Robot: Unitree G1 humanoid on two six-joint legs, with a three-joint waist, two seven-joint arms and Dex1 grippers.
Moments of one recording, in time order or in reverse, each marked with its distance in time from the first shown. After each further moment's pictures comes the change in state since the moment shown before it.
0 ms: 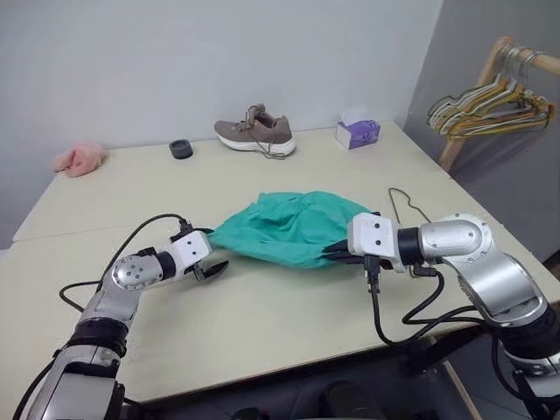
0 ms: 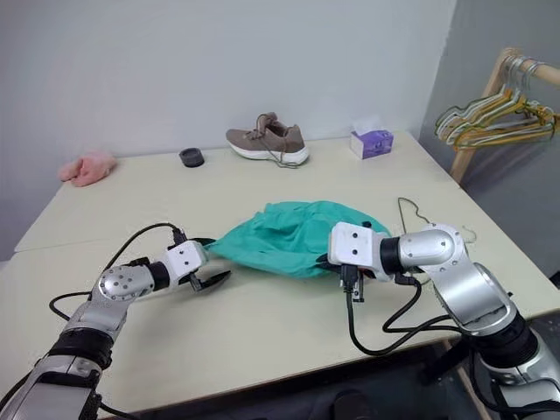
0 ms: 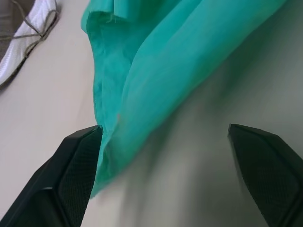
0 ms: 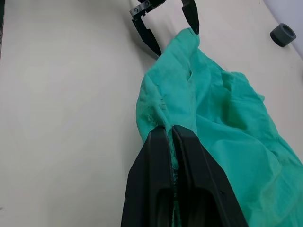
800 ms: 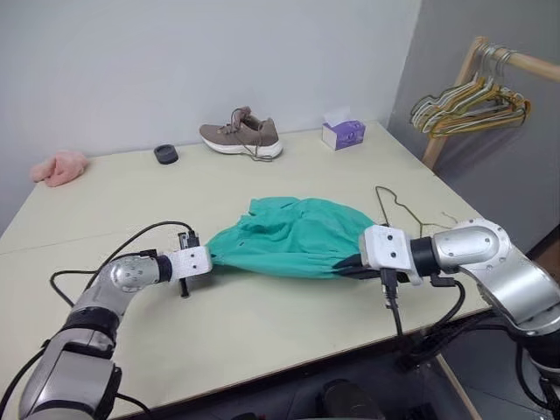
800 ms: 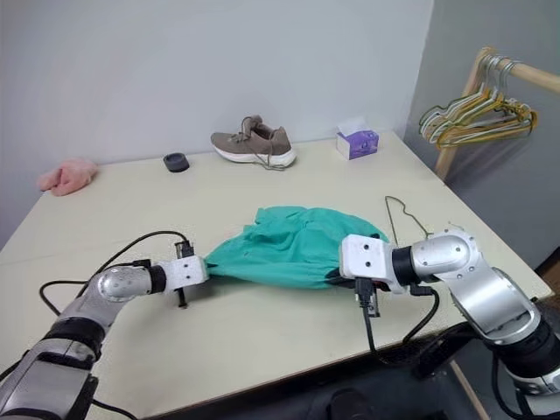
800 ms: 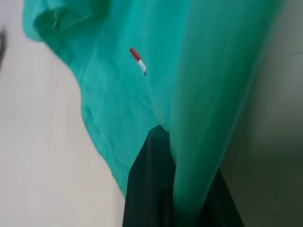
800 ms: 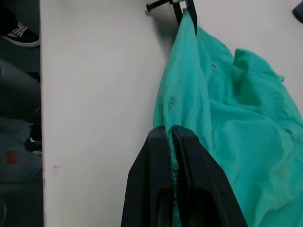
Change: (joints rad) left arm -0.007 0.108 -0.099 0.067 0.019 -0.176 -0.177; right arm 0.057 -0.163 -0.018 -0.027 0.132 -0.038 0.096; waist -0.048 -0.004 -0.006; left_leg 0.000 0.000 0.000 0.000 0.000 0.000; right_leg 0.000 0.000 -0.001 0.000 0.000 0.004
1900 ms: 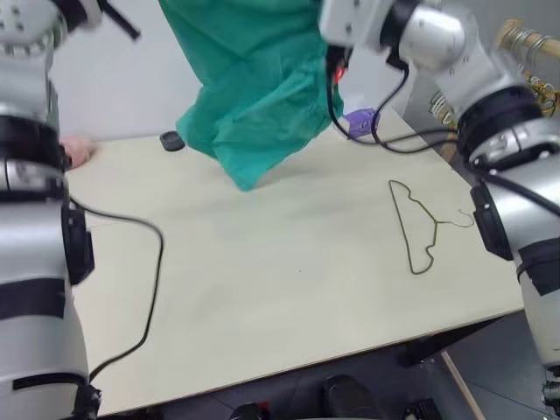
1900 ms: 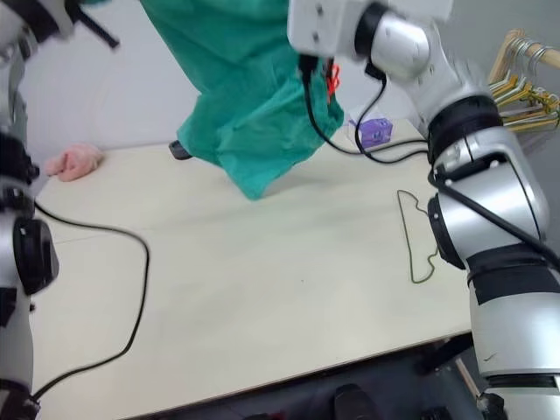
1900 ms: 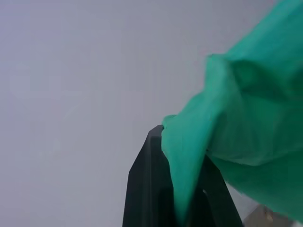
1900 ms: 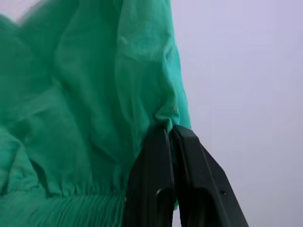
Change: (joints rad) left arm -0.829 0.102 0.099 -0.058 -0.089 0.403 0.216; right arm -1.141 0.417 0.137 1.749 -0.642 -1.340 -0.762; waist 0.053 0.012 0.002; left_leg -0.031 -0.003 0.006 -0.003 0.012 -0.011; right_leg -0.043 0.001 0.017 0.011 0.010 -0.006
